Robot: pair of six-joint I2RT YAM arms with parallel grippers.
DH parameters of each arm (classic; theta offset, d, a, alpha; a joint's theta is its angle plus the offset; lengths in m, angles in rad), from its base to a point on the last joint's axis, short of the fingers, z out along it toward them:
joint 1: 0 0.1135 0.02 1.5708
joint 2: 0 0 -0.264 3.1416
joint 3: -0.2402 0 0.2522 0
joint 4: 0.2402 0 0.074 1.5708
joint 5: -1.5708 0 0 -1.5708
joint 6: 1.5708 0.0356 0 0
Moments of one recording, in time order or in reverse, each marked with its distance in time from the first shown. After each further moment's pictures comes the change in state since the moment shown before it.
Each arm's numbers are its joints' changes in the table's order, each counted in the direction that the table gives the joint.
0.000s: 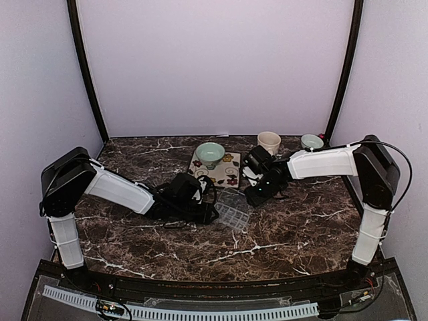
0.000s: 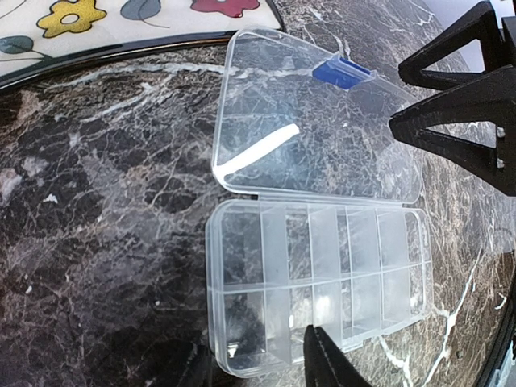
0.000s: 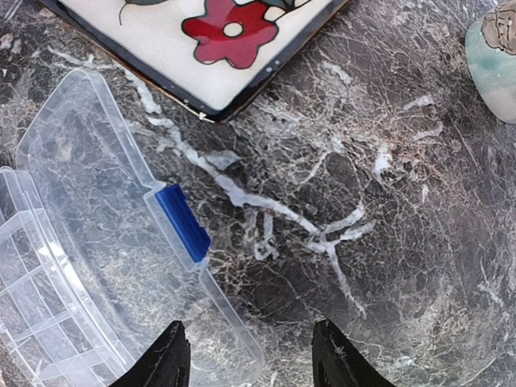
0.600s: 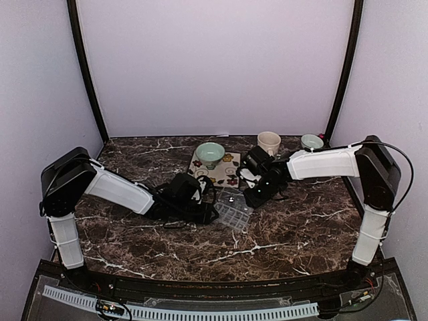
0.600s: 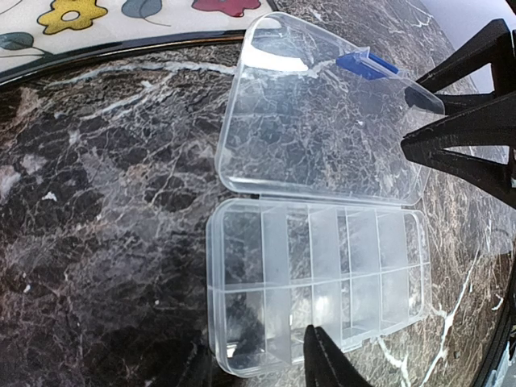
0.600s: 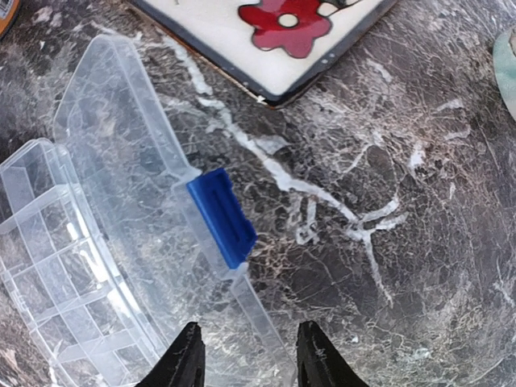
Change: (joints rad) left arm 0.000 0.000 0.007 -0.014 -0.010 -0.009; right arm 0.023 0.011 -0.007 0.033 0.043 -0.017
